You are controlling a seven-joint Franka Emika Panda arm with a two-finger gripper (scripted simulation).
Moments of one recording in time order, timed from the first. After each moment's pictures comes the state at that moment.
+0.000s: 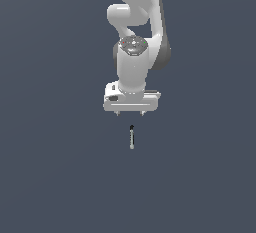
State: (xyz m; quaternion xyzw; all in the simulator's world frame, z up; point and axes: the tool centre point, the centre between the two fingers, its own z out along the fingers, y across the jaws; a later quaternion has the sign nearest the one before) arm -0.002 0.009 0.166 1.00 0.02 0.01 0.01
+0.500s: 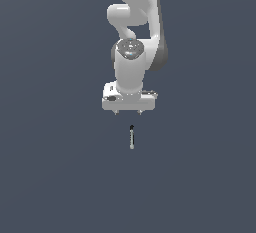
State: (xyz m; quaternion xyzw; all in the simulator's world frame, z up) arm -0.014 0.001 0.158 1.00 0.01 -0.01 0.01
